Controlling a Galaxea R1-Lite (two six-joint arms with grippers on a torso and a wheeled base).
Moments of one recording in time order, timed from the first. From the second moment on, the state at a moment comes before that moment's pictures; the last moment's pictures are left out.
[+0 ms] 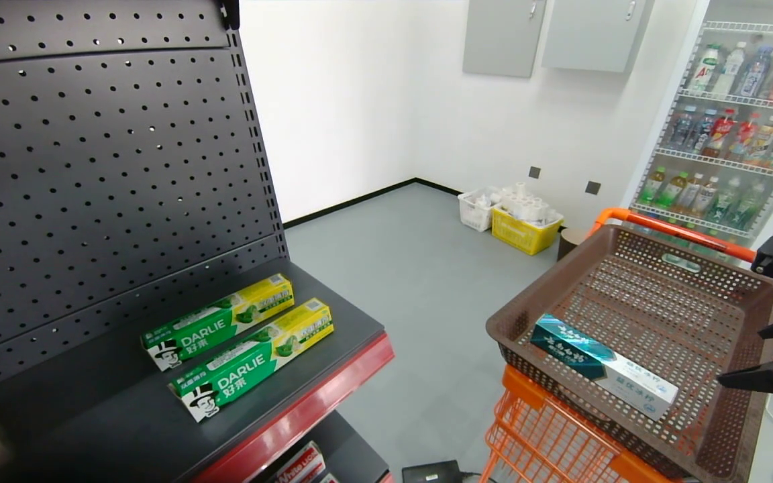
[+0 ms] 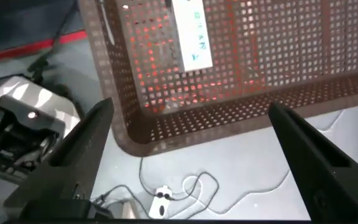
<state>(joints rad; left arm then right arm) 0.00 0.01 0.00 0.00 0.10 -0.06 -0.15 1.41 -1.09 0.59 0.20 -0.66</state>
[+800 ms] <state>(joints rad) 0.00 0.01 0.00 0.00 0.10 -0.06 -0.13 1.60 -1.16 0.57 0.31 -0.69</state>
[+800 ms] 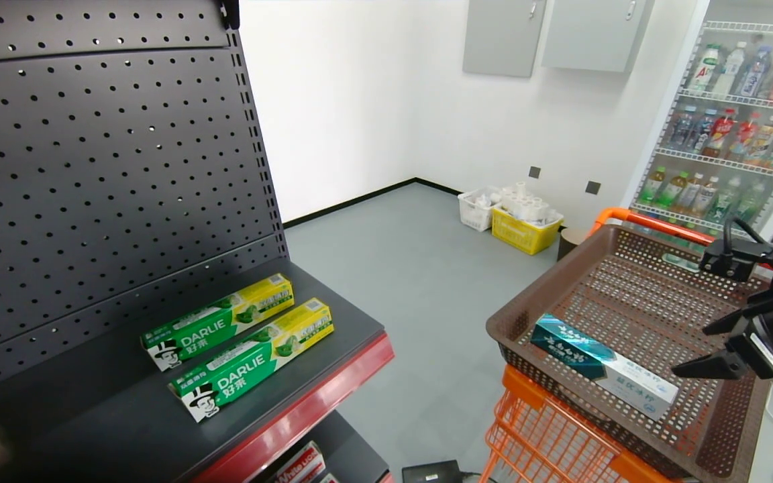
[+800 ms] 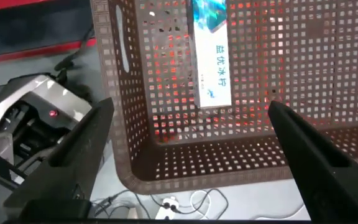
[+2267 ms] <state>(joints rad) 0.00 0.01 0.00 0.00 0.10 -0.06 -0.01 2.11 -1.52 0.53 0.23 -0.73</state>
